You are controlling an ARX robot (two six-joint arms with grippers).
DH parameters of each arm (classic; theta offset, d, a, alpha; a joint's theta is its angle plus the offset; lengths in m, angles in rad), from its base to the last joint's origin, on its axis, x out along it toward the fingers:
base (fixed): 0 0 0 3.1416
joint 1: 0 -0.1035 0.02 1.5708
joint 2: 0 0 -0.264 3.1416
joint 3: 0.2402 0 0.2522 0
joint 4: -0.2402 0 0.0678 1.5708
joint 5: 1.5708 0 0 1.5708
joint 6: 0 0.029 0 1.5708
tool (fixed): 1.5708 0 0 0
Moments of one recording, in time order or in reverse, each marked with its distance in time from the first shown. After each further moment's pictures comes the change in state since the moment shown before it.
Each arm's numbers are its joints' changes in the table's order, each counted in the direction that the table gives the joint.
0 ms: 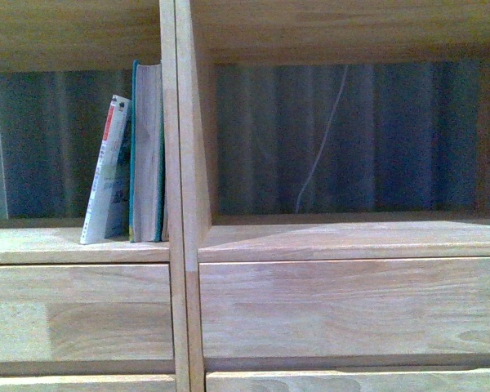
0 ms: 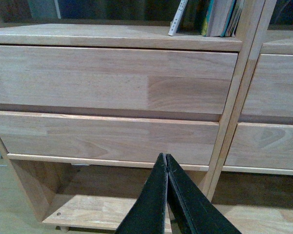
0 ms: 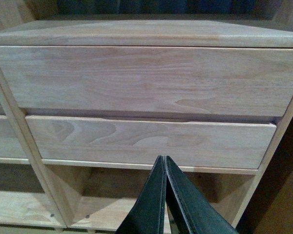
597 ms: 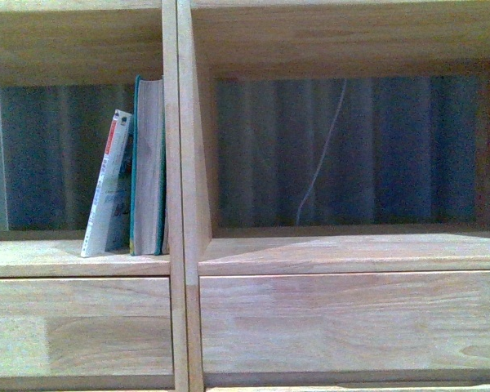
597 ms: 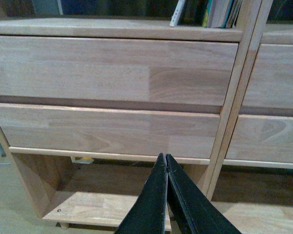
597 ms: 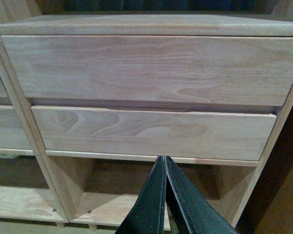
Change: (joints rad) left arm 0.000 -0.176 -0.092 -0.077 0.000 0.000; right arm 0.002 -0.210 -0.092 -0.107 -0.001 -0.001
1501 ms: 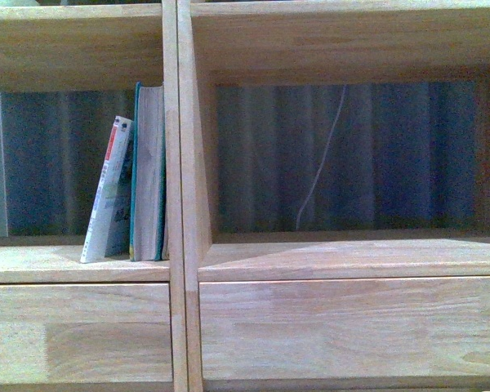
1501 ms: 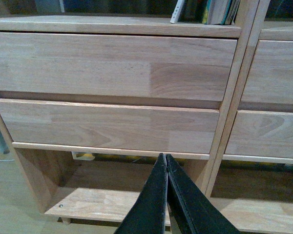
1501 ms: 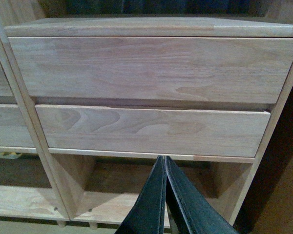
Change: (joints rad) left arm 0.000 -0.209 0.000 -0.212 -0.001 0.000; right arm 0.001 -0.303 0.000 -0.299 0.000 0.000
